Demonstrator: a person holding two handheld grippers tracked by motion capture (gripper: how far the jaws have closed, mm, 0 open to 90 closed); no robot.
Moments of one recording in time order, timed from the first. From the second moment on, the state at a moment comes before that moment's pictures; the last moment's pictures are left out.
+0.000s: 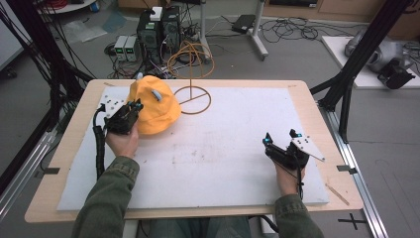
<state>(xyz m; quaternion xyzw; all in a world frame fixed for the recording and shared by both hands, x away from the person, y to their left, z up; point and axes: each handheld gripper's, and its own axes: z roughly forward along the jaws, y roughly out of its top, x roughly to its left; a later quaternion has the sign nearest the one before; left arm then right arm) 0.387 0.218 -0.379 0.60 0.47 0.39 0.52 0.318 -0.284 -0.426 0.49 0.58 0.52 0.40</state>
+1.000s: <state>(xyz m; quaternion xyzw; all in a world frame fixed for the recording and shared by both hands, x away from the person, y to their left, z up) 0.380 0.205 -0.260 0.46 0.40 0.44 0.66 0.319 -0.285 -0.424 0.48 0.58 0.52 0.40</state>
